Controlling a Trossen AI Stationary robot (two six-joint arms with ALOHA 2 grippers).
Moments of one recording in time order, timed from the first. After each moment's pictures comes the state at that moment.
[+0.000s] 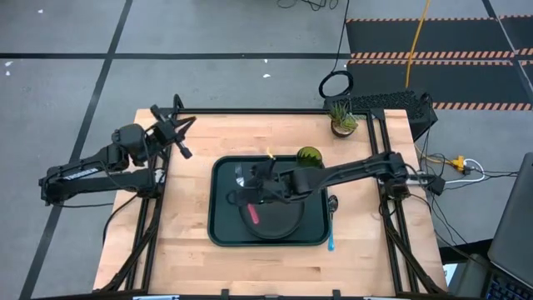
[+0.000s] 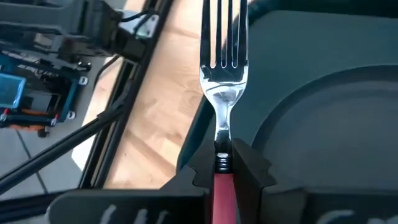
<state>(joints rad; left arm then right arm) 0.30 0.48 0.60 -0.14 -0.39 0.48 0.18 1.99 1.87 -0.72 0.30 1.34</state>
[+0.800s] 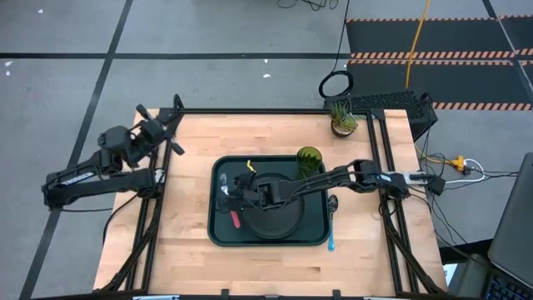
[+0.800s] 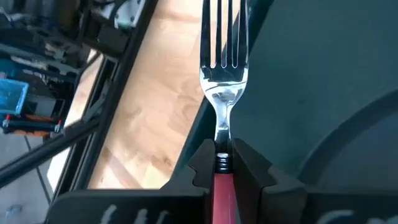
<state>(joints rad) 0.32 0.37 0.57 -0.10 -0.43 0.42 0.16 2.26 1.87 -0.38 0.30 1.31</state>
